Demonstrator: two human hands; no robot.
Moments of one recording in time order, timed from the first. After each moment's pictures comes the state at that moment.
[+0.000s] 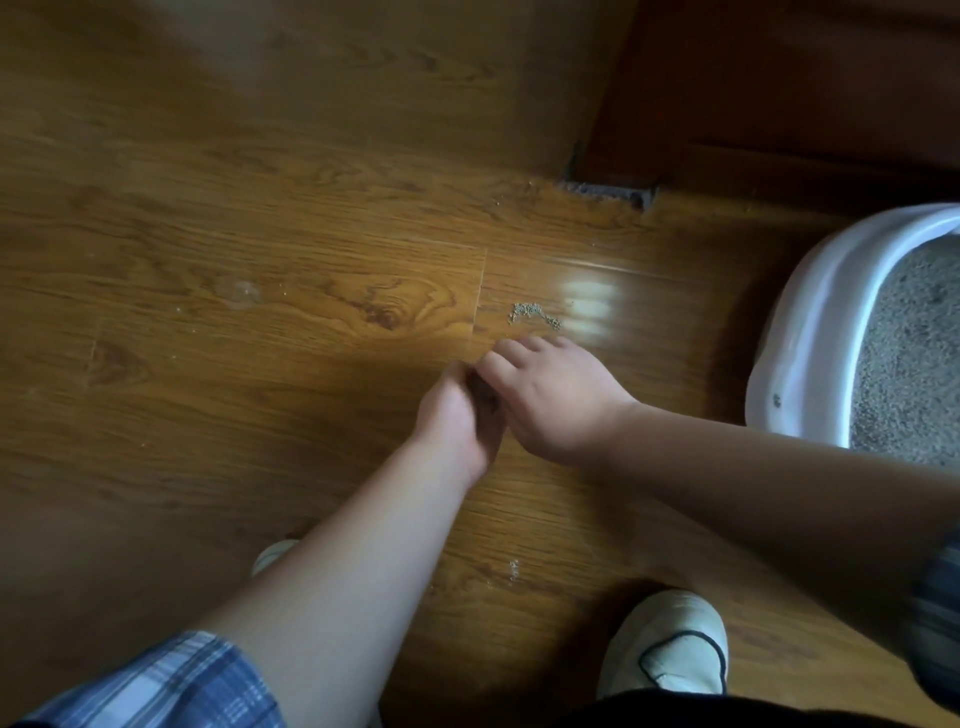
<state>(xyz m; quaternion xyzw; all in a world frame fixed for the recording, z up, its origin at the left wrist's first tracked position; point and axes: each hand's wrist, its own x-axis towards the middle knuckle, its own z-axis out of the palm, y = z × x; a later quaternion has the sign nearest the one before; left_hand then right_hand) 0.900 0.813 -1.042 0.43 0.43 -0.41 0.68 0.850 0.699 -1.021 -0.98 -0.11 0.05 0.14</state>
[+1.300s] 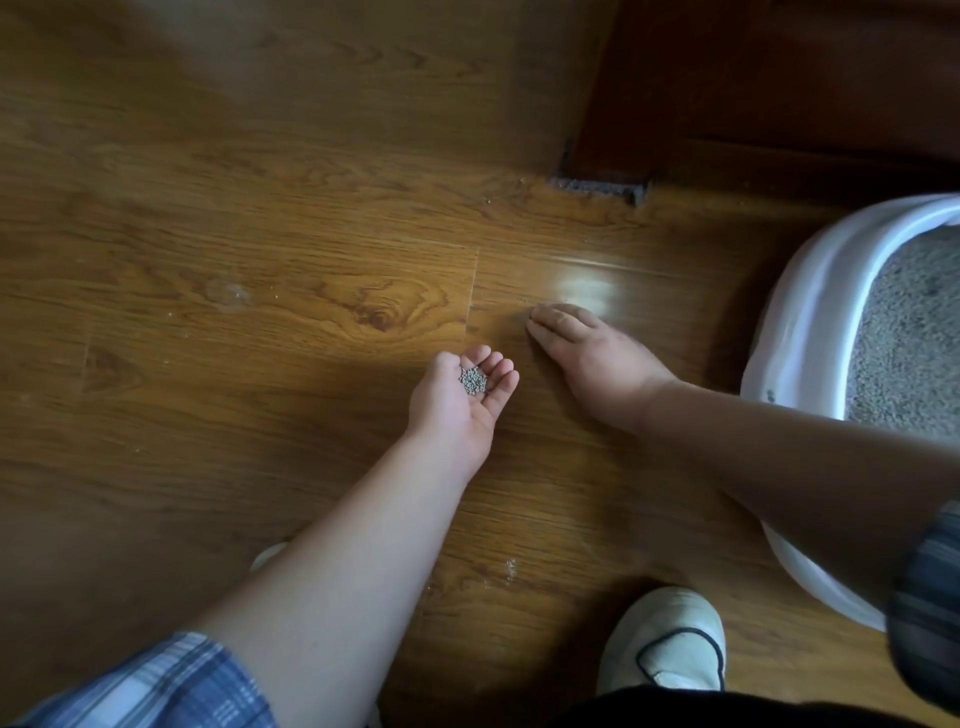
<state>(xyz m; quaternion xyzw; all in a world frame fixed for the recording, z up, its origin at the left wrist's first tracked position) 0.904 0.803 -1.023 0.45 0.44 -0.33 0.70 0.838 0.634 -1.072 -0.96 -0.03 0.15 0.23</state>
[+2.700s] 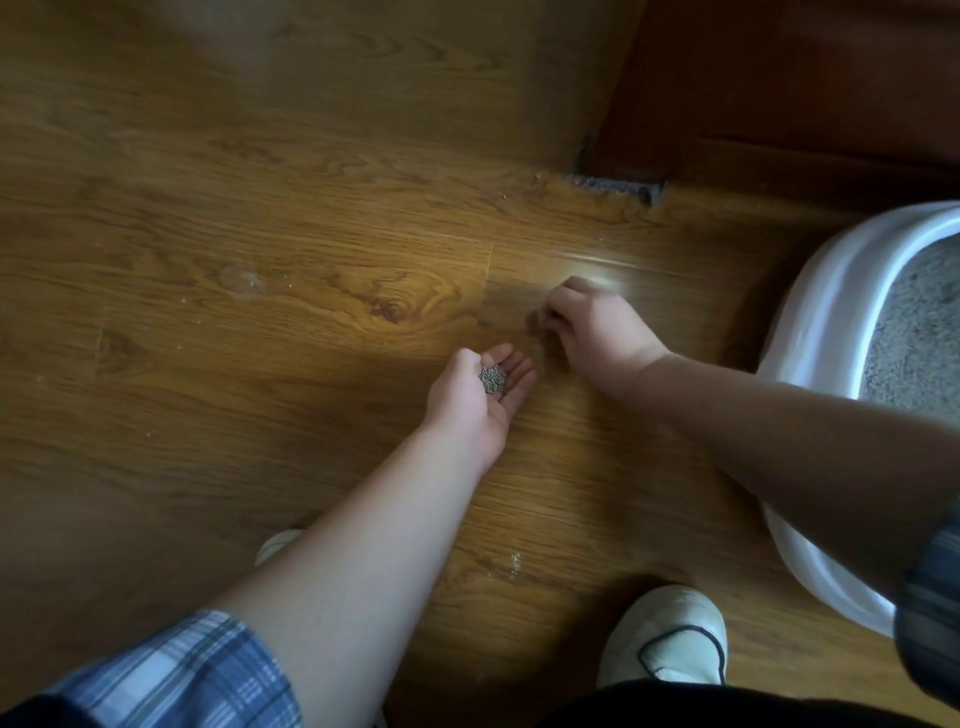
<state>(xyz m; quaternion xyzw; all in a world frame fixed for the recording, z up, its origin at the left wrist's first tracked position) 0.901 0.800 -1.026 0.45 0.45 -0.36 0.69 0.871 0.643 -1.052 -0.93 0.08 0.06 0.35</state>
